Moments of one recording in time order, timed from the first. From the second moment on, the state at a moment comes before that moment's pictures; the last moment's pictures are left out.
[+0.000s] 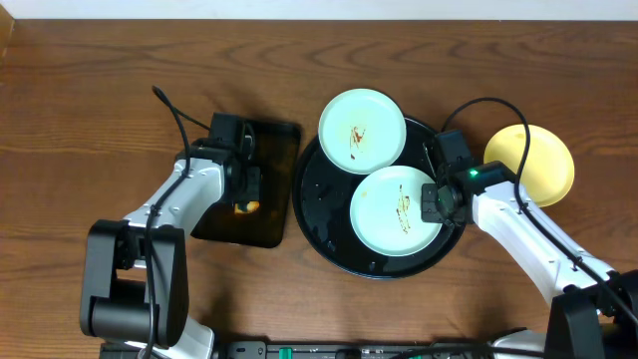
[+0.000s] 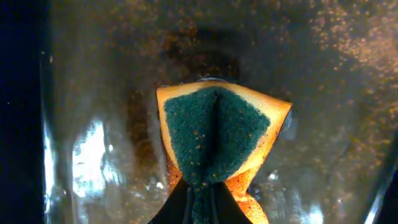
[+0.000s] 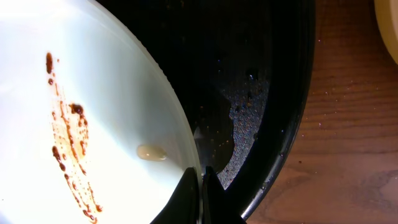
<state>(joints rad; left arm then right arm) -0.13 1.72 0.97 -0.62 0.01 -0.12 0.33 1.54 0.93 -0.80 0.13 0.39</state>
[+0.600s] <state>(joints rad) -0.12 1.60 0.95 -0.60 0.12 -0.12 0.33 1.54 0.93 -0.80 0.13 0.39</state>
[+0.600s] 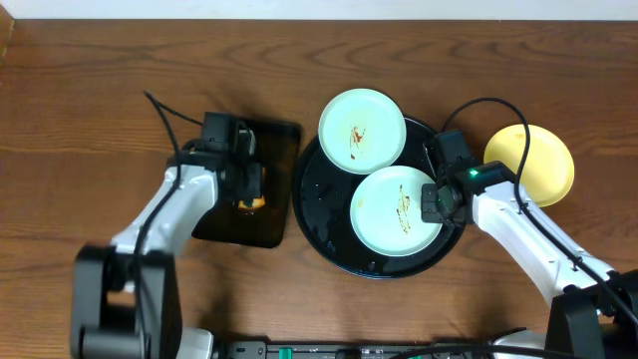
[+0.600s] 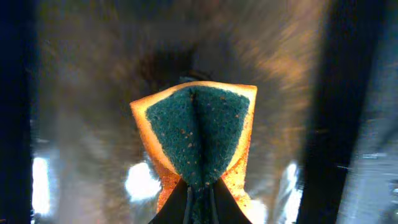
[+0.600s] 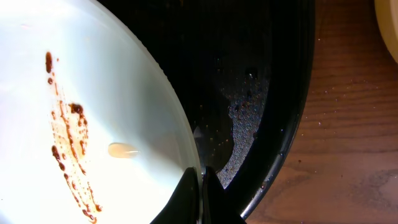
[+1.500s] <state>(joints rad) -0.13 1.34 0.95 -0.37 0.13 -0.12 0.33 1.54 0.93 -0.80 0.13 0.39</state>
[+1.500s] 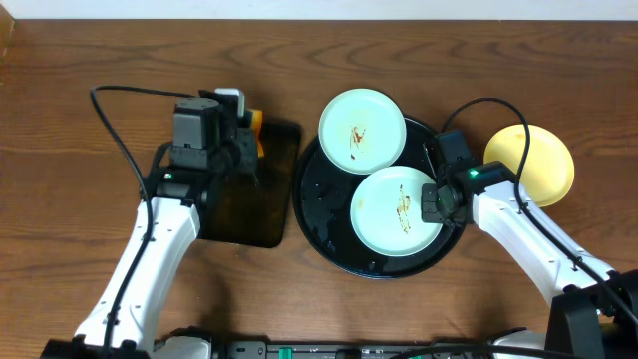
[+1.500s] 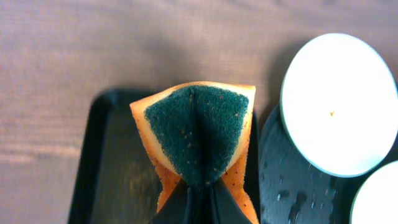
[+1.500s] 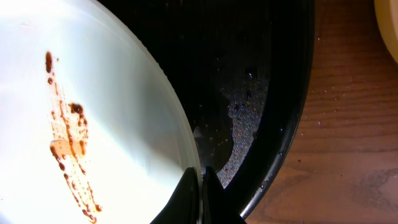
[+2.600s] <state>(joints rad) -0.13 1.23 0.95 -0.29 0.13 -0.08 0.33 1.54 0.93 -0.80 0.13 0.39</state>
